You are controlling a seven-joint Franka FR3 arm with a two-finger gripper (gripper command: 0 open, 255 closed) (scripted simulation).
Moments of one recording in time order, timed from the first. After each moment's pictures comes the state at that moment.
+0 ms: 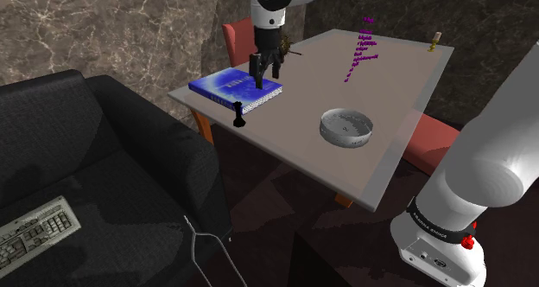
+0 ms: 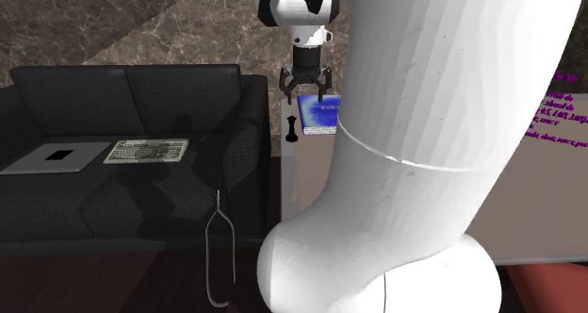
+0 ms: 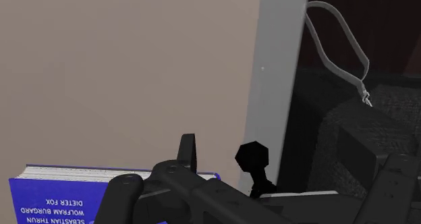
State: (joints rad) arm 0.04 -0.06 0.15 -1.99 0.02 1.93 -0.08
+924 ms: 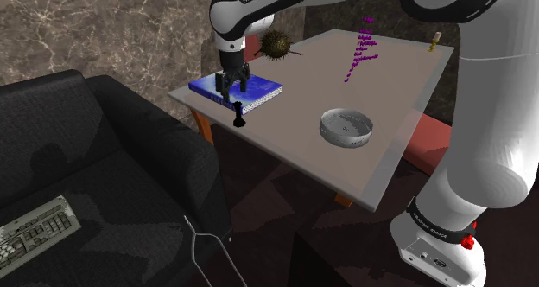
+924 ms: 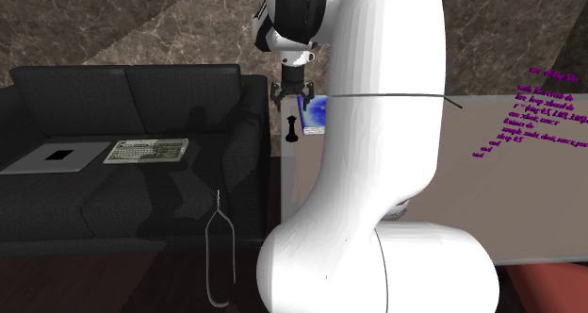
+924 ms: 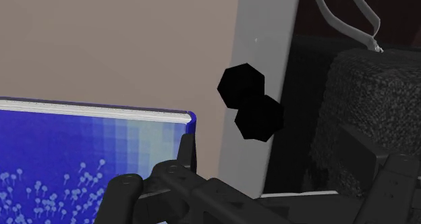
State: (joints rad) arm 0.09 0.37 0.17 -1.61 -0.03 1.97 -0.04
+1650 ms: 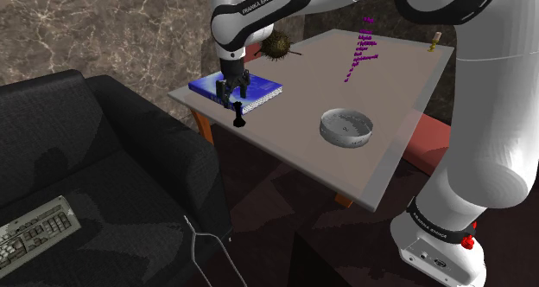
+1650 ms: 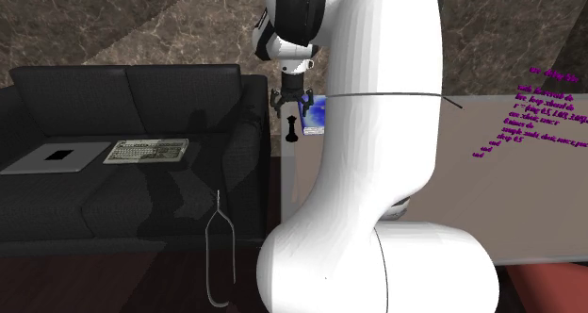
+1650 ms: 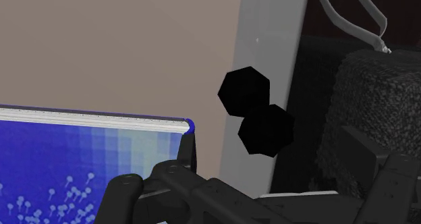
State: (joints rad) arm 0.09 0.39 0.17 -1.64 -0.04 2.02 -0.03
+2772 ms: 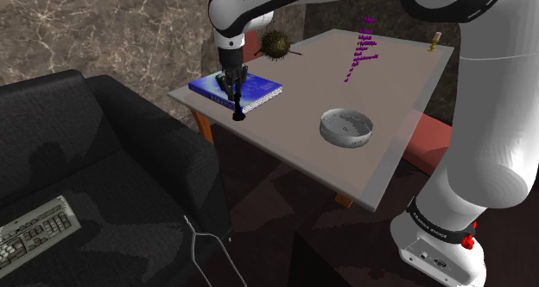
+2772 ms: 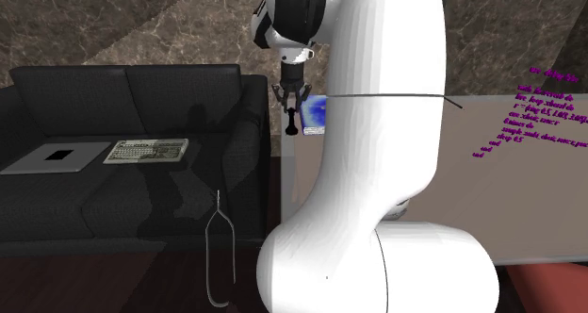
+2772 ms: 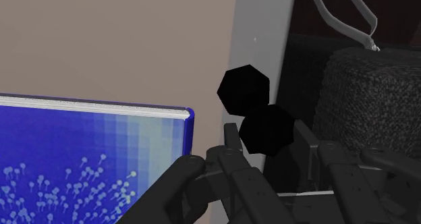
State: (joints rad) arm 0.09 0.37 0.17 -1.59 -0.03 1.95 -0.03
